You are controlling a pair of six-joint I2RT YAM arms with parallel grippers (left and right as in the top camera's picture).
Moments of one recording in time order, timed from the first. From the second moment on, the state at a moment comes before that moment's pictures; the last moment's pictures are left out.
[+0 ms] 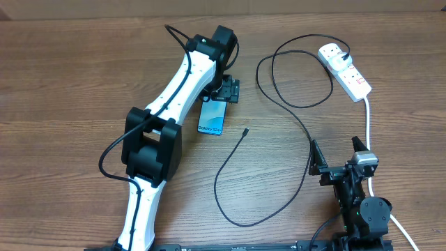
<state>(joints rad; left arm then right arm) -0.44 2.32 2.06 -1.23 -0.02 -0.37 0.05 0.01 0.02 -0.03 -0.05 0.06</state>
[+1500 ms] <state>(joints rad) -0.45 2.32 1.85 -1.05 -0.05 -0.39 0.05 0.01 0.02 -0.03 -0.05 0.06</state>
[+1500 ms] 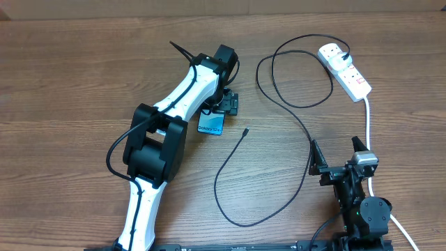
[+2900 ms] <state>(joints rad) -0.43 2.32 1.84 -1.06 0.00 -0.39 0.05 0.01 0.02 -0.03 -0.05 0.06</state>
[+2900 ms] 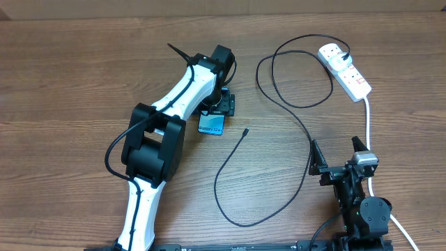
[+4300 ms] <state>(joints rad) -0.39 2.39 1.99 -1.26 0.03 -0.38 0.05 0.01 0.02 -0.03 -0.05 0.06</state>
